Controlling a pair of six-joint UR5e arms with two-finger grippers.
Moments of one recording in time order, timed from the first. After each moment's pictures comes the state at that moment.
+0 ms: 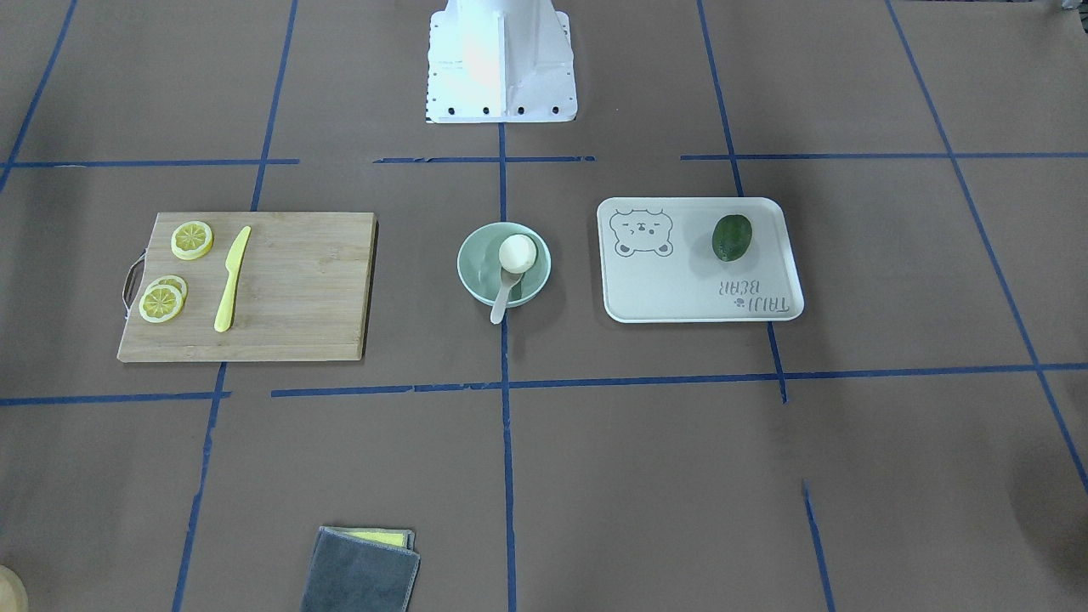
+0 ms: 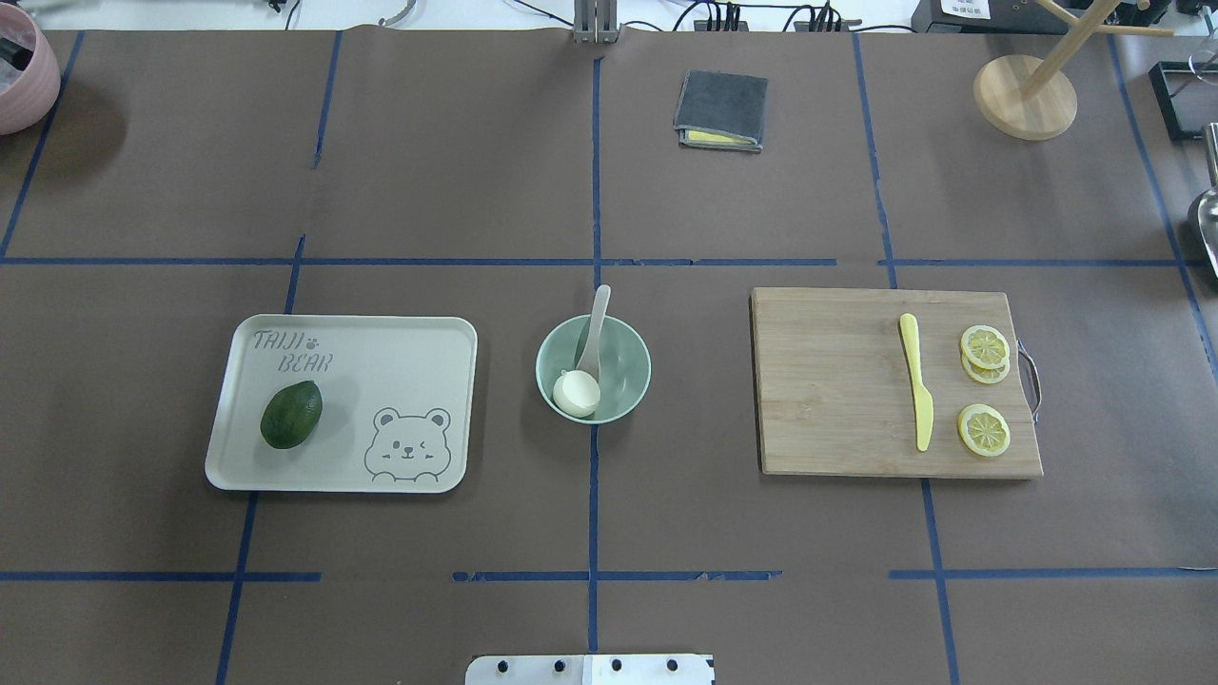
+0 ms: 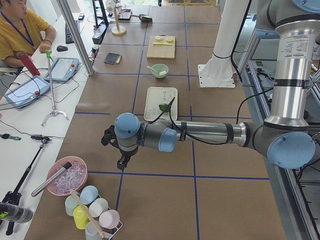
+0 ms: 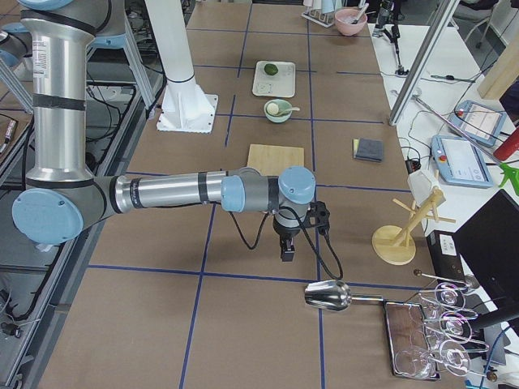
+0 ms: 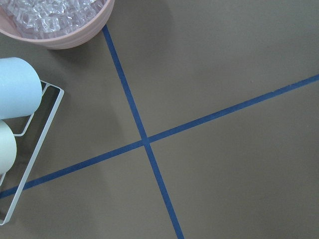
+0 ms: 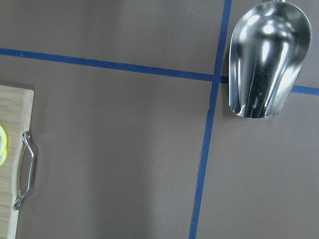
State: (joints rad) left arm -1.58 -1.59 -1.60 -1.76 -2.44 0.24; right arm 1.49 -1.64 1.76 -1.65 2.37 -0.05
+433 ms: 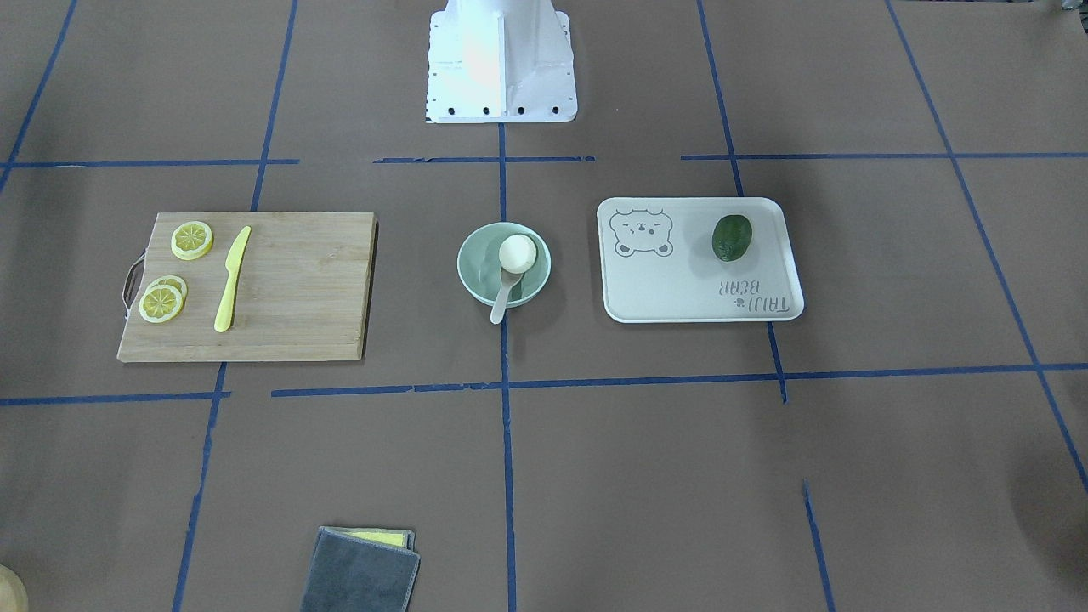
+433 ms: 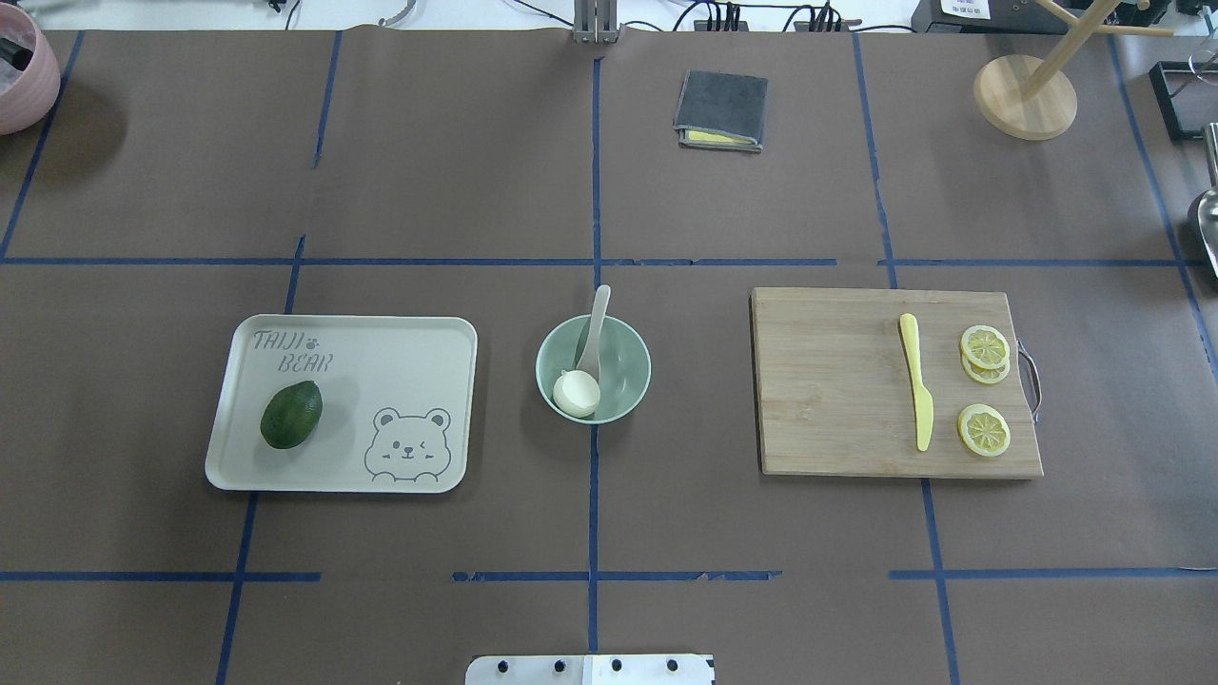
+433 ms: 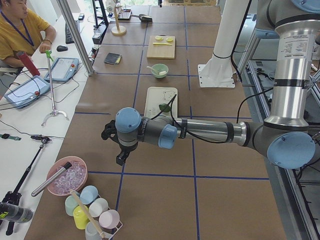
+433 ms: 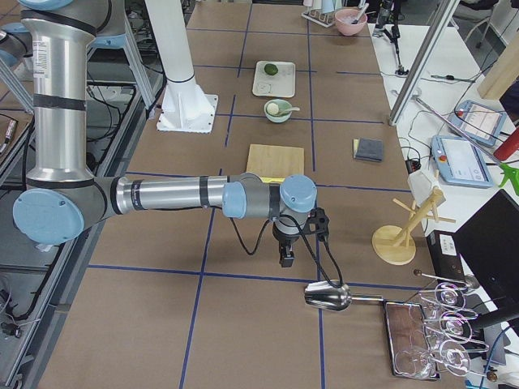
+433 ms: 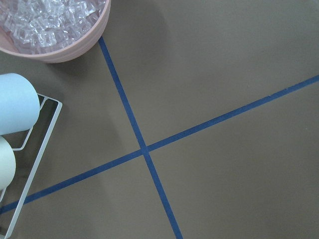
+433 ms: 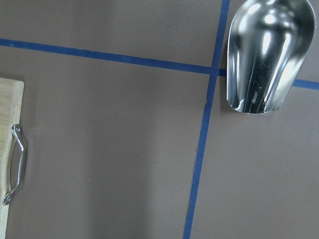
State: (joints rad) left arm -1.57 -1.59 -1.62 -1.76 -2.43 0.19; right arm 1.49 -1.64 1.72 -1.64 2.38 -0.08
